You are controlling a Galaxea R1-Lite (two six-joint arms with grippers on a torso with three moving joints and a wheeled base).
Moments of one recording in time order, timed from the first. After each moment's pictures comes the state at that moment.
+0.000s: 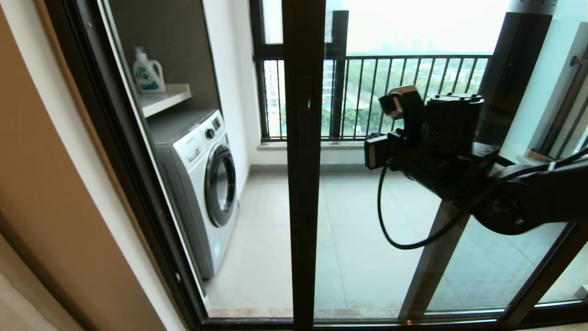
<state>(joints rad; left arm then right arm) -0.01 0.00 0.00 0.01 0.00 0.01 0.49 1.83 -1.13 -0.65 -0.28 -0.14</state>
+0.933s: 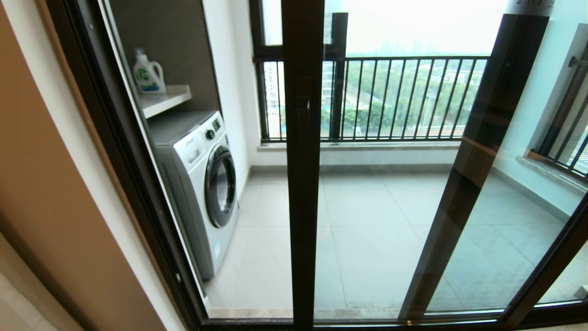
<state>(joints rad) -0.01 0.00 0.00 0.01 0.00 0.01 0.10 0.50 -0.82 0.08 -0.31 -0.21</state>
